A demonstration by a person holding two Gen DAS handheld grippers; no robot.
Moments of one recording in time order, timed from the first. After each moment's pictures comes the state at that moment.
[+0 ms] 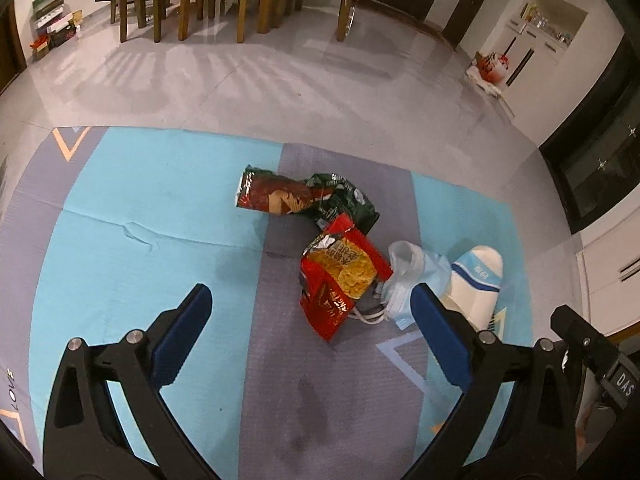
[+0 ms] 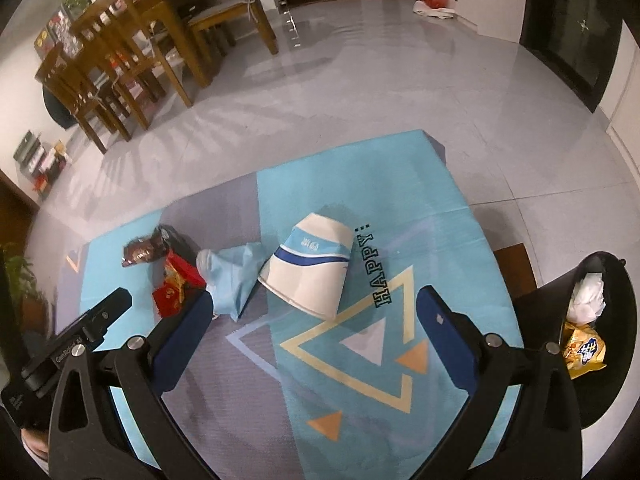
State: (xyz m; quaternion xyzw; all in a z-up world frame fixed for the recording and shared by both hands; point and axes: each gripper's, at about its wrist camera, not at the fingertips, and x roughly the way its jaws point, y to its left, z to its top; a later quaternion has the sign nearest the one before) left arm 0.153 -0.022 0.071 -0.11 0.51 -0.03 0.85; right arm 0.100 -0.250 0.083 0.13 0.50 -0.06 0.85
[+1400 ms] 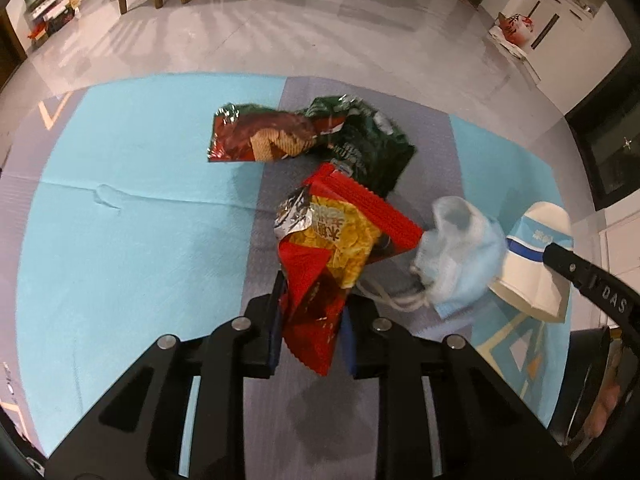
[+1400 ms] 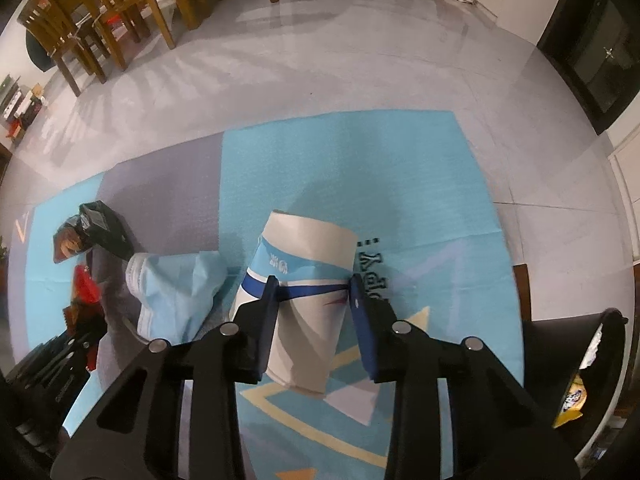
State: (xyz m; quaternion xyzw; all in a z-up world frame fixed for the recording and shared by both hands) left arm 0.170 -0.046 0.022 -0.08 0.58 0.00 0.81; right arm 0.163 -0.256 0.030 0.06 0.58 -0.07 0.81
